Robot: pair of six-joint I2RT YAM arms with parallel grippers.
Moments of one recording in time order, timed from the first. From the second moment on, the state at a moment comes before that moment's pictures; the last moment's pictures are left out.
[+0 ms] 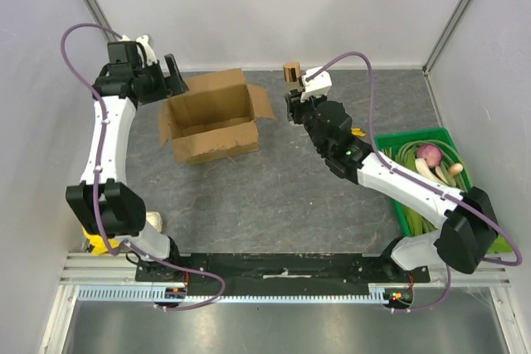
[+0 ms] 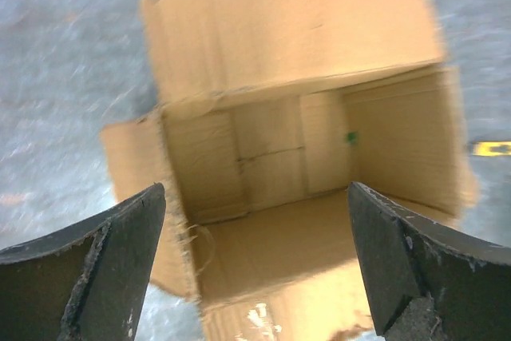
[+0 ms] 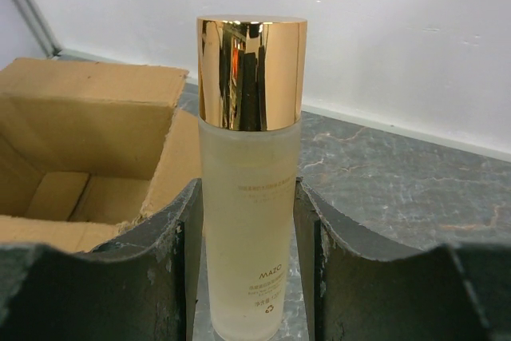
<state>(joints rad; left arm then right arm) 0.08 1.61 1.68 -0.84 0.16 -0.19 0.78 1.41 1.09 0.34 0.49 -0.03</state>
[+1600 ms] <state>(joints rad) -0.33 1.61 1.44 0.01 1.01 -0.55 0.76 1.33 1.08 0.18 0.02 0.14</state>
